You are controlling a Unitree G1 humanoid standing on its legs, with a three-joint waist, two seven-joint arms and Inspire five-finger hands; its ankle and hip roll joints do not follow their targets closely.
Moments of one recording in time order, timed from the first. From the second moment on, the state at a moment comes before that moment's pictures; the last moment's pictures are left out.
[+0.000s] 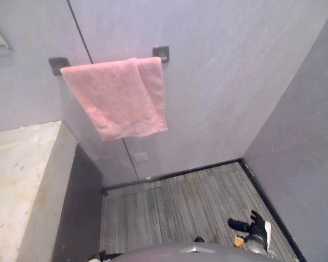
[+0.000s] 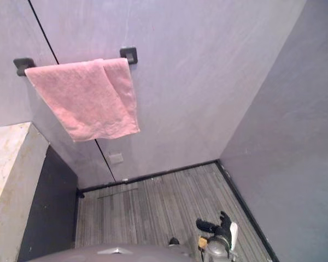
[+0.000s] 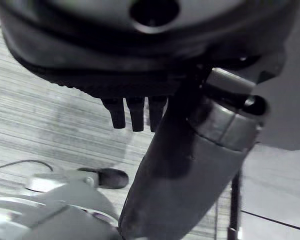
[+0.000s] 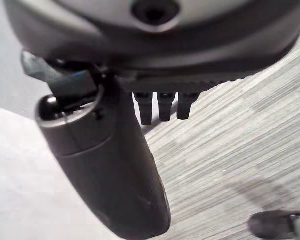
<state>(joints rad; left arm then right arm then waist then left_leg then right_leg) 0.13 0.20 -0.07 1.24 -0.56 0.04 0.17 0.11 -0.22 0.17 1.05 0.32 -0.18 -0.48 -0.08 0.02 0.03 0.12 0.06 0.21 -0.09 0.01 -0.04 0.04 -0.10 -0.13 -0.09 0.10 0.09</state>
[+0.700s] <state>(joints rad) -0.07 0.21 -0.10 1.27 -0.40 0.07 0.10 -0.07 -0.20 0.19 1.29 0.34 -0.01 -0.13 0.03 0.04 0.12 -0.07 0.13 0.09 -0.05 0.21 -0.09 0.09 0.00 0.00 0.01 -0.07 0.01</state>
